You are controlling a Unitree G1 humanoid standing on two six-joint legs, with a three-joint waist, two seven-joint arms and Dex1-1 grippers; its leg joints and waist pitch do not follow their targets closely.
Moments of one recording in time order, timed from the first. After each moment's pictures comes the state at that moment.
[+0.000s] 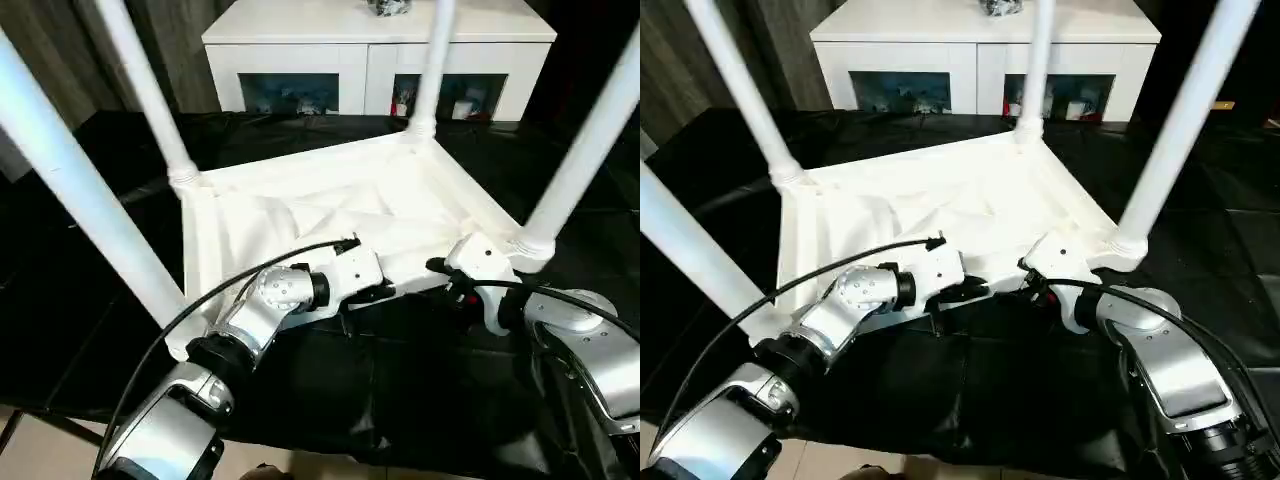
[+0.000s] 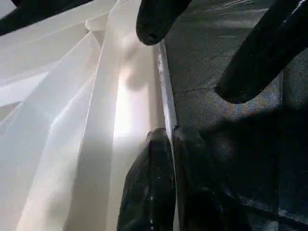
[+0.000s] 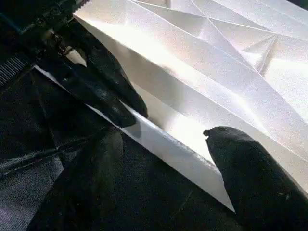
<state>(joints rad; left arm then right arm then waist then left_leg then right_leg) -0.68 0.09 -0.40 0.82 0.10 -0.26 -0.79 -0.23 -0.60 0.17 -0.14 0.09 0.51 0.73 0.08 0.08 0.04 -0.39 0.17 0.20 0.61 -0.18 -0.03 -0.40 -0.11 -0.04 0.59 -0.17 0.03</state>
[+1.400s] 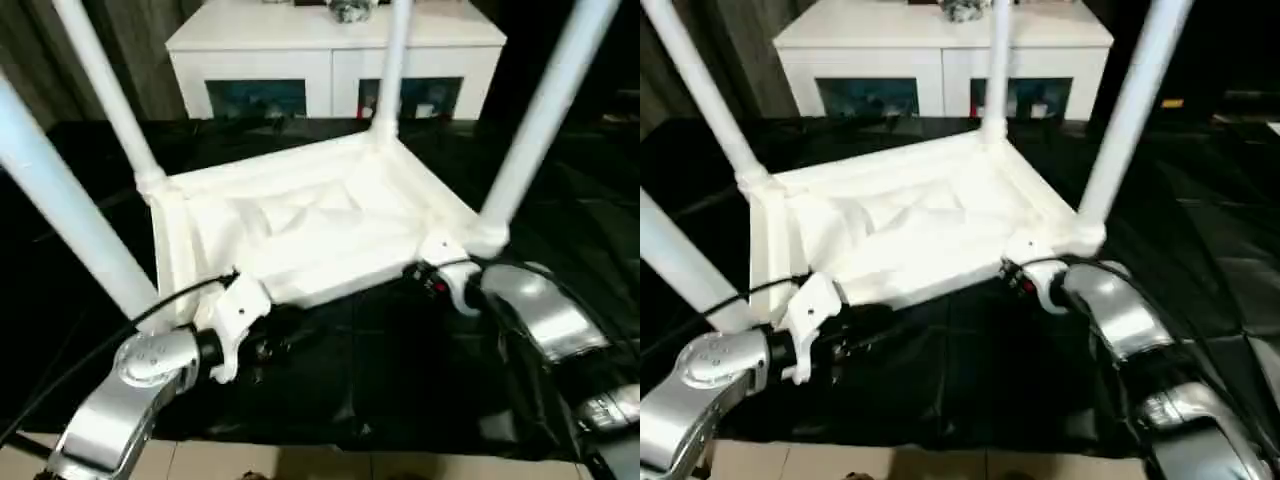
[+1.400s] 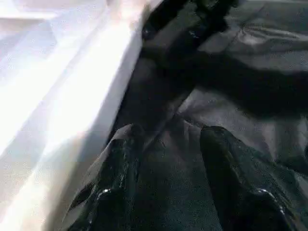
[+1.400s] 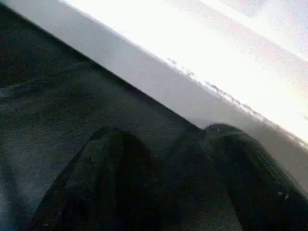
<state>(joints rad) -0.04 0.46 -0.19 -0.27 -0.18 0.44 -0.80 -0.62 -0.44 0.32 0.68 -0.03 0.20 0.78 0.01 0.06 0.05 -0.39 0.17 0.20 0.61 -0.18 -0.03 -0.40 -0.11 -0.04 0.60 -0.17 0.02</state>
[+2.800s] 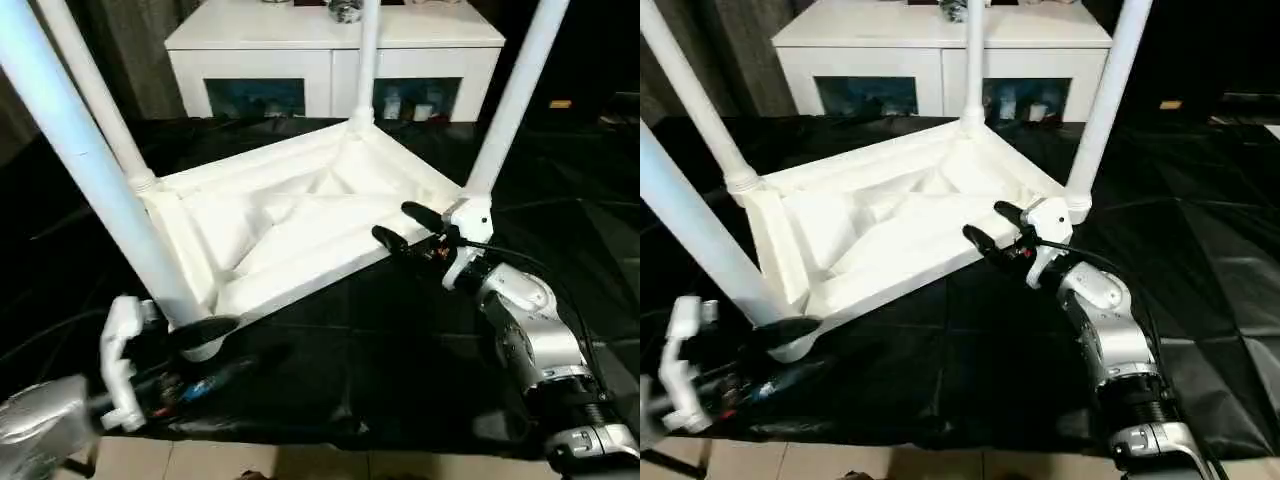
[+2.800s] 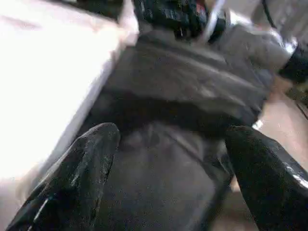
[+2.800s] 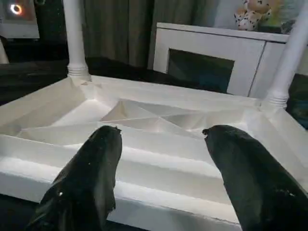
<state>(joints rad) 0.28 0.62 0.18 -0.28 -0.63 0.41 -1.09 -0.42 -0.31 0.07 0.37 0.27 -0.06 0.66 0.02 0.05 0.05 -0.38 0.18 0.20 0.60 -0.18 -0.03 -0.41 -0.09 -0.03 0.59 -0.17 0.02</state>
